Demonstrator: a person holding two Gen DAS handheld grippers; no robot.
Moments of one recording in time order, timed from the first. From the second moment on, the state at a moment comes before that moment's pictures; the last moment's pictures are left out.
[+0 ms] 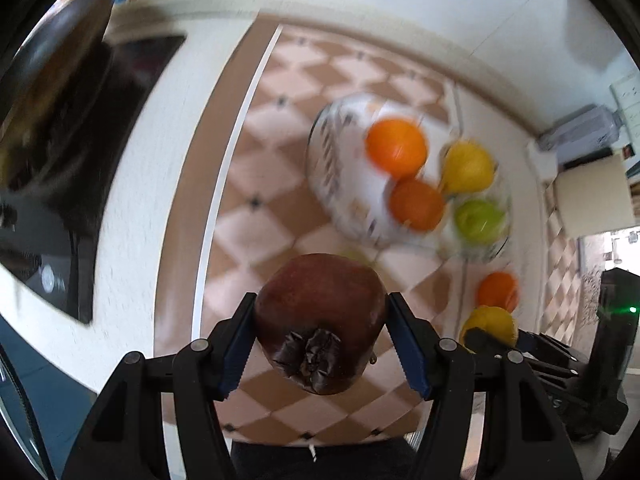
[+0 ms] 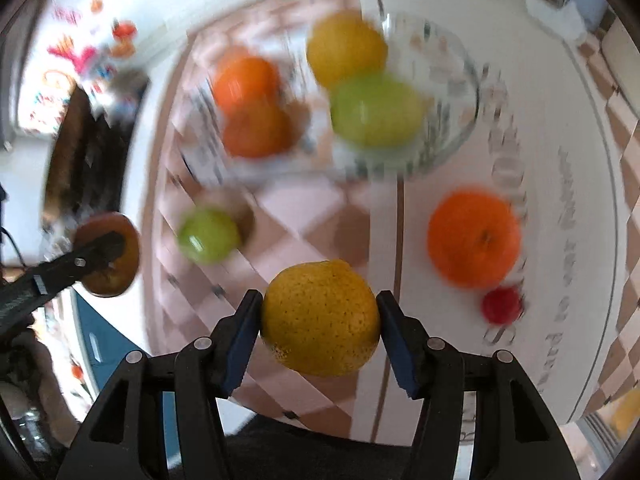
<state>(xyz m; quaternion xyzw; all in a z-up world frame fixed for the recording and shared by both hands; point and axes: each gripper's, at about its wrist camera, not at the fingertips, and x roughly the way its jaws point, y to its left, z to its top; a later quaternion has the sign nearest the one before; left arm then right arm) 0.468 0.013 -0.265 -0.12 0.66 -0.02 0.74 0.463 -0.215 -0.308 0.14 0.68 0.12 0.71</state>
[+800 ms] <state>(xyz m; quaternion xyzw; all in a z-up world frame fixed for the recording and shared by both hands) 0.612 -0.004 -0.334 -0.06 0.72 0.01 0.69 0.601 -0.270 -0.342 0.05 0.68 0.03 0.73</state>
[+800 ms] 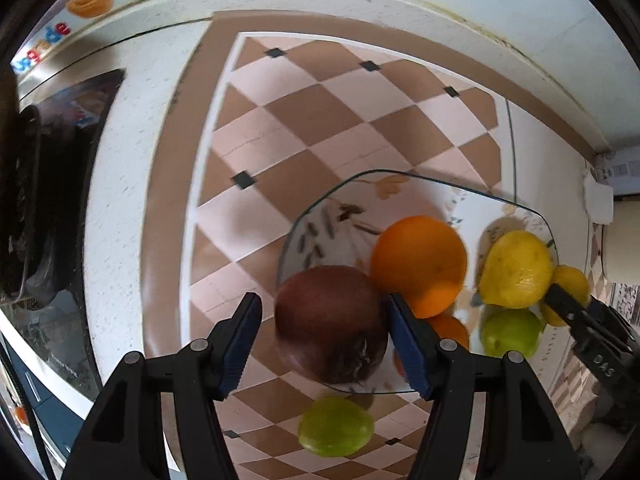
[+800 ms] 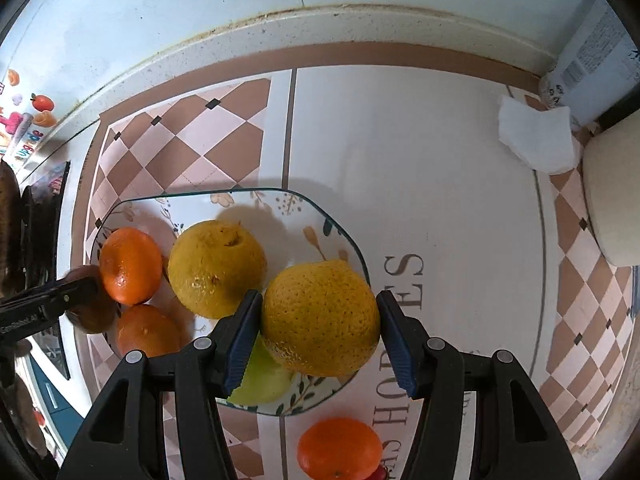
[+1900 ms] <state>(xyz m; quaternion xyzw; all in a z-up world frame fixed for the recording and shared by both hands) 0.487 -0.026 -0.236 0.00 0.62 0.03 0.78 0.481 -0.244 -0.237 0.03 0.62 0.01 0.78</state>
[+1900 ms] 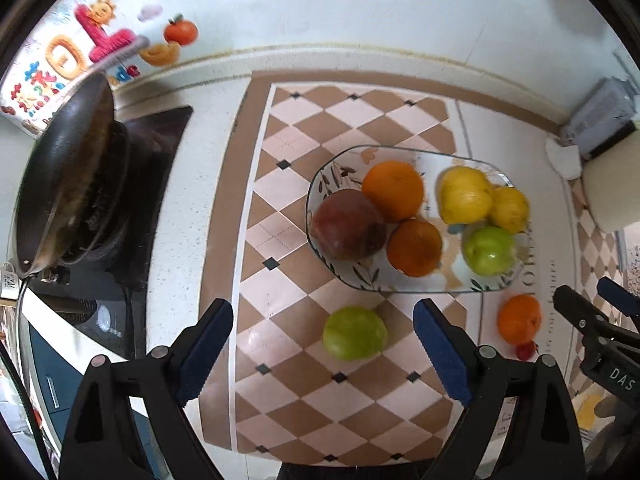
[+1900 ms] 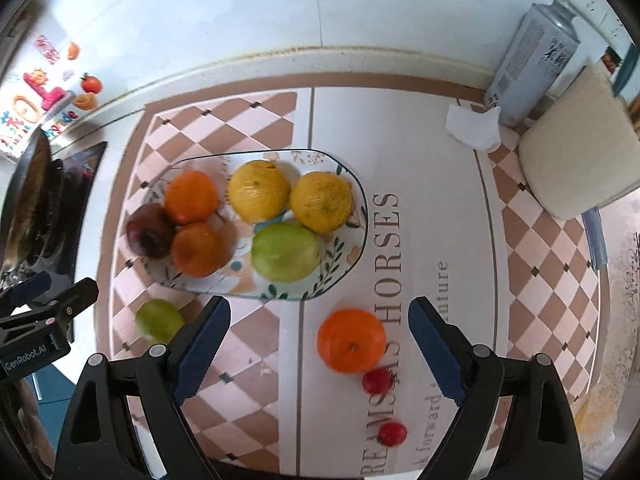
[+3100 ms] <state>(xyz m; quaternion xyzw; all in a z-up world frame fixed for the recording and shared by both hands) 0.382 -0.048 -0.090 -0.01 0.52 -0.03 0.85 0.362 -0.242 -0.066 0.07 0.52 0.06 0.85</state>
